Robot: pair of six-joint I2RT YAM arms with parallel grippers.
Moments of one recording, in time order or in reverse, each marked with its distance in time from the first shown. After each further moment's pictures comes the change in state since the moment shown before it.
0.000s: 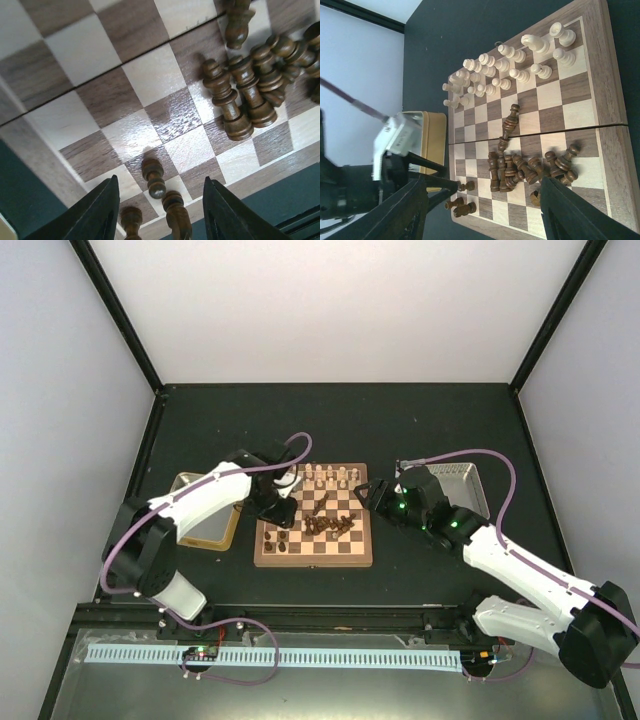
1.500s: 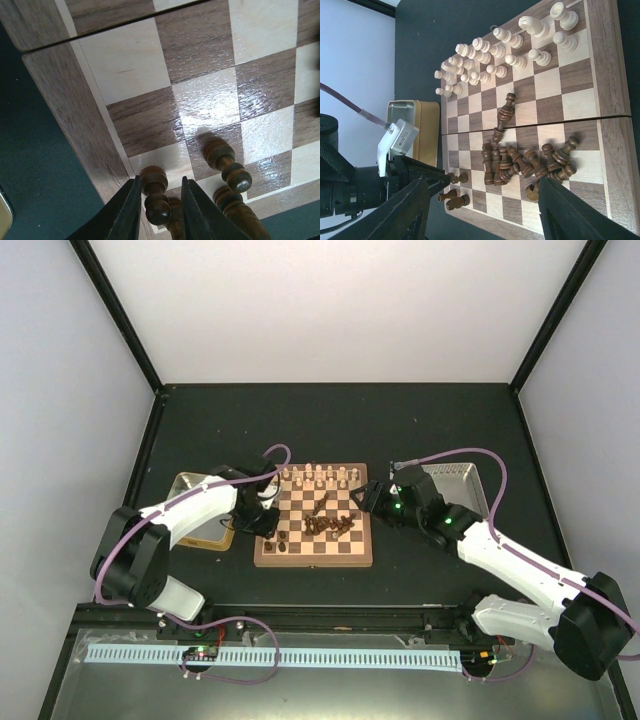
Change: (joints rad) left arm 0.097 -0.105 -0.201 0.090 -0.016 -0.076; right arm 0.000 0.052 0.007 0.000 -0.044 -0.018
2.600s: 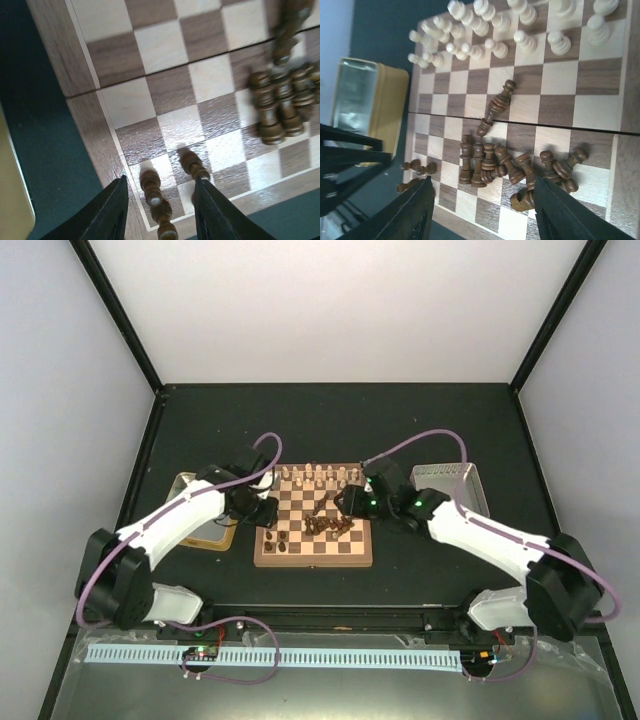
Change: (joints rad) left arm 0.000 -0.098 0.024 0.026 -0.024 -0.015; right arm 0.053 0.205 0.135 -0.062 0.006 -0.183
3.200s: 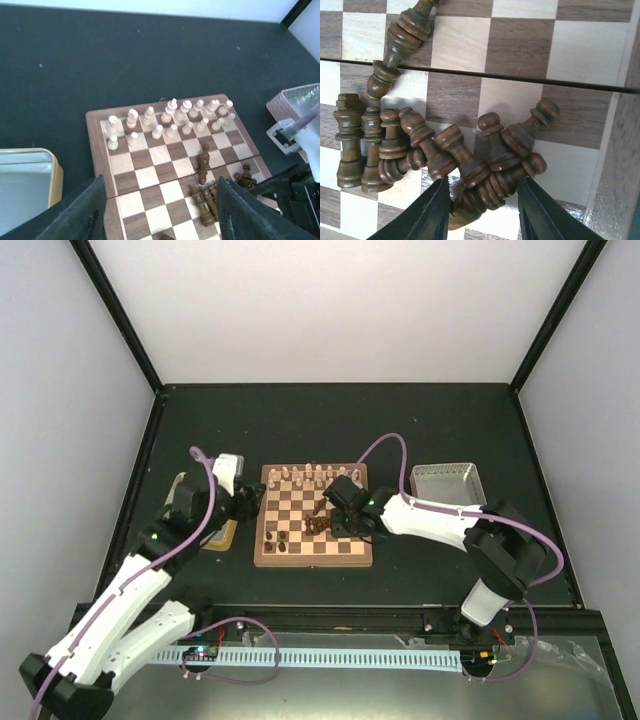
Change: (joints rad) left arm 0.000 -0.615 -0.164 0.307 -0.120 -0.039; right arm 0.152 0.338 0.153 -0.216 0.198 -0.075
